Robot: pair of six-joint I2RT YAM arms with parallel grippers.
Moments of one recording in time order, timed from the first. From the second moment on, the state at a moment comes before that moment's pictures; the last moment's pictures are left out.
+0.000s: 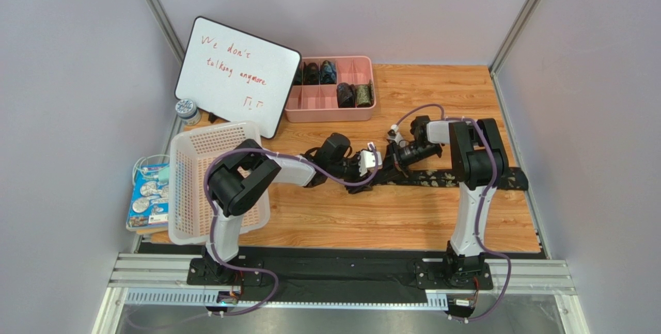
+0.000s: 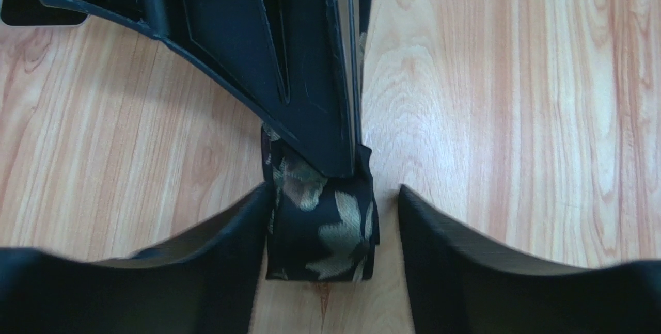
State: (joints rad) left arm -0.81 1.99 1.01 0.37 0.59 0.38; right arm 0.13 2.11 1.19 -0.73 -1.03 0.12
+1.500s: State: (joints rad) left arm -0.87 2.00 1.29 -0.25 0.42 0.52; right arm 0.21 2.00 1.16 -0.62 -0.95 0.22
